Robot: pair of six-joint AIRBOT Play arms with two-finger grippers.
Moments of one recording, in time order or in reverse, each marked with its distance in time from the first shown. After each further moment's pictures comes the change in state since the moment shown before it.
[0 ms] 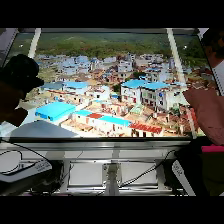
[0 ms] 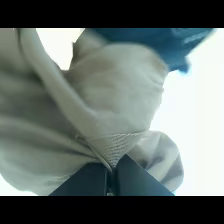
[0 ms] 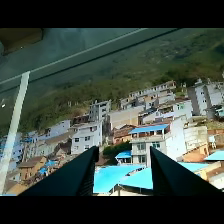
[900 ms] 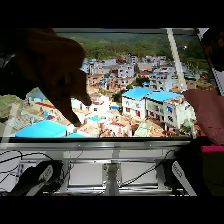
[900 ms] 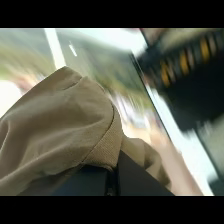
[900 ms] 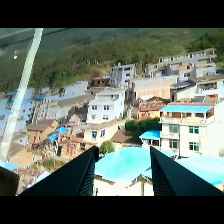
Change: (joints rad) left arm -0.689 0.340 -0.012 -0.531 0.108 0.006; right arm 0.129 0.000 0.000 -0.048 0.138 -0.005
